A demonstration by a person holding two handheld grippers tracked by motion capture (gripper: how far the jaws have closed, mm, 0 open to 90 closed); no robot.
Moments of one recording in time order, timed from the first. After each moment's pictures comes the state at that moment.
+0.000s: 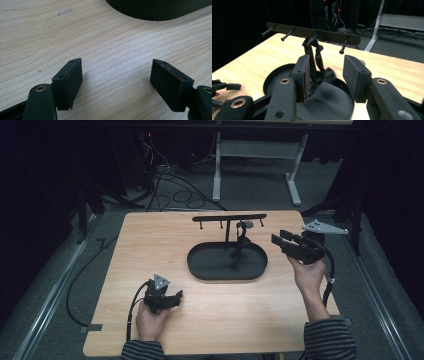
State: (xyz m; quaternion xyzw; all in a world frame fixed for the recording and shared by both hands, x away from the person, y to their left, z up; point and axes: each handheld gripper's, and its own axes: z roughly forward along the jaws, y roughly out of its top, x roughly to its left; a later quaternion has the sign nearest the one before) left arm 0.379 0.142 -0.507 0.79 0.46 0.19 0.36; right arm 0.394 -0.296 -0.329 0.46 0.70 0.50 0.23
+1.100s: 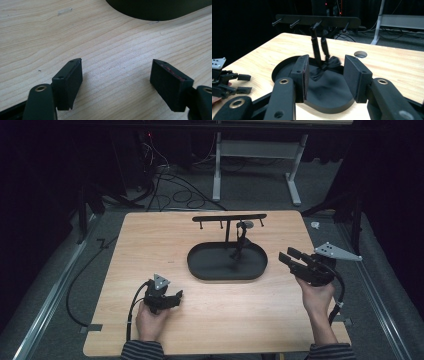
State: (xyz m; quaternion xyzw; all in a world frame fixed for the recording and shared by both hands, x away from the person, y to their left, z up) left arm 0.379 0.142 -0.507 0.79 0.46 0.19 0.36; right arm 0.343 -0.311 -0.355 0.46 0.68 0.52 0.23
